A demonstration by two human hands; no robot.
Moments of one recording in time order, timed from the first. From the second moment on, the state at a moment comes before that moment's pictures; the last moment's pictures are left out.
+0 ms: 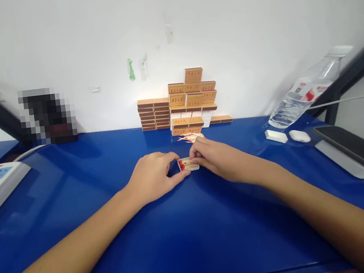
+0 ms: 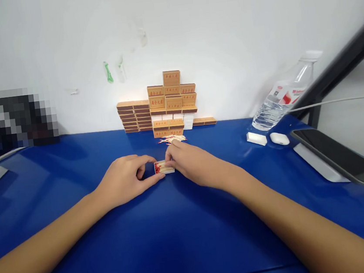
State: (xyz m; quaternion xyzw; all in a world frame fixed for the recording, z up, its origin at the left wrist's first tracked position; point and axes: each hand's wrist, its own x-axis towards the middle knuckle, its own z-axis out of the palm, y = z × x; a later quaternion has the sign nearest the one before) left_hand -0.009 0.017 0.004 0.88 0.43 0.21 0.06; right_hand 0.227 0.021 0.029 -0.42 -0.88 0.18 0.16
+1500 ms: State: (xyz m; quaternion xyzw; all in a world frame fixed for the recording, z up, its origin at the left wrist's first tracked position) left_hand -0.010 0.015 0.006 0.88 0.42 0.21 0.06; right_hand 0.225 0.021 0.025 -0.41 -0.87 0.17 0.22
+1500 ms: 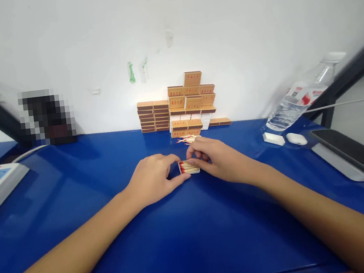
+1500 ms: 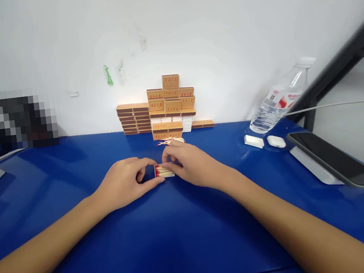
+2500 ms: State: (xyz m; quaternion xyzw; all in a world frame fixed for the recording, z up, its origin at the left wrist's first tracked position) left_hand -0.009 0.016 0.006 0.88 0.42 0.20 0.08; right_hand 0.230 0.020 0.030 -0.38 -0.89 0.16 0.19
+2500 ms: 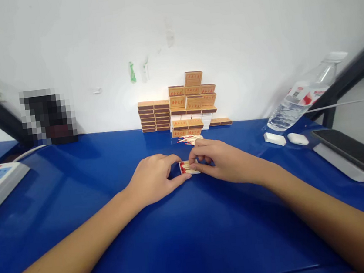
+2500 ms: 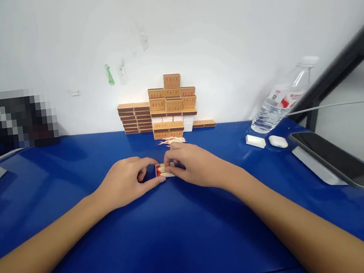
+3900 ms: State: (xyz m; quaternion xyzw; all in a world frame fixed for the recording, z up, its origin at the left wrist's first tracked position) left_hand -0.010 0.016 0.006 0.88 0.42 0.19 0.08; right_hand 0.233 0.025 0.027 -0.38 -0.89 0.13 0.21
